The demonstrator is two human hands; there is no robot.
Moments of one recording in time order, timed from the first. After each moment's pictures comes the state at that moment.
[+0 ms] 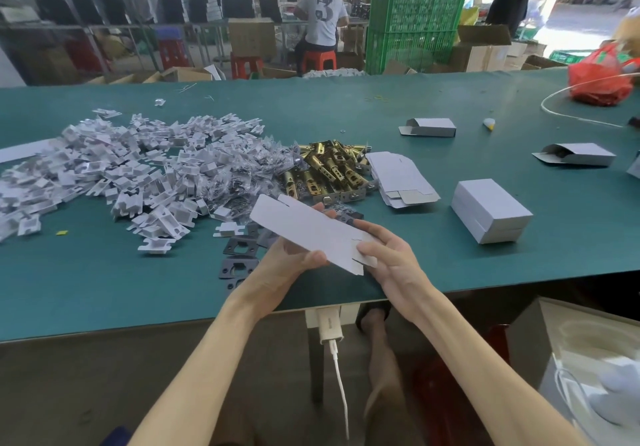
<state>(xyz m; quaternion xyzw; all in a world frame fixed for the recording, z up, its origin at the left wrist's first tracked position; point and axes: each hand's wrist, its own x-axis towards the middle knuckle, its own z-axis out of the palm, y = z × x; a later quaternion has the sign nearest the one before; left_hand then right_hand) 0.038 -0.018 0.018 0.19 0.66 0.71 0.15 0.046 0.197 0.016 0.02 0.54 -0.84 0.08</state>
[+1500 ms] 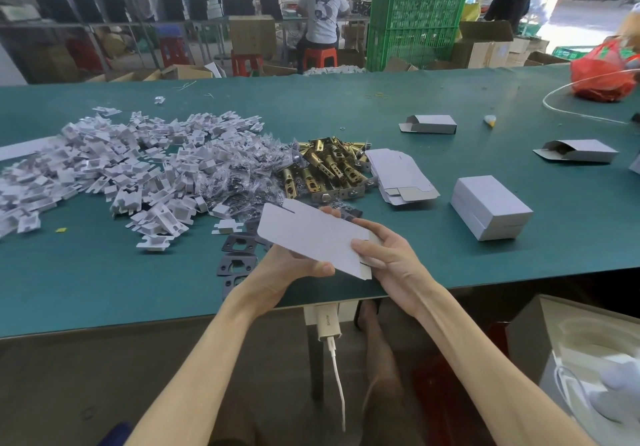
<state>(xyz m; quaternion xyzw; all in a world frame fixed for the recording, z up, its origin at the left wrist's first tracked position) 0.035 -0.018 0.015 0.20 0.69 0.68 0.14 0.042 0.199 0.017 0.03 0.53 -0.84 0.12</state>
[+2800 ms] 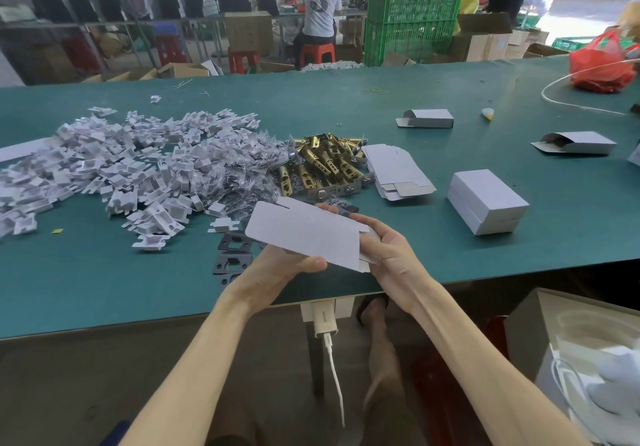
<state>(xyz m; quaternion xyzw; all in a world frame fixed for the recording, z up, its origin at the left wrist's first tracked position) 0.026 -0.019 0.002 0.18 0.65 0.72 0.17 0.037 0.201 0.007 0.01 0.52 -0.85 0.09</state>
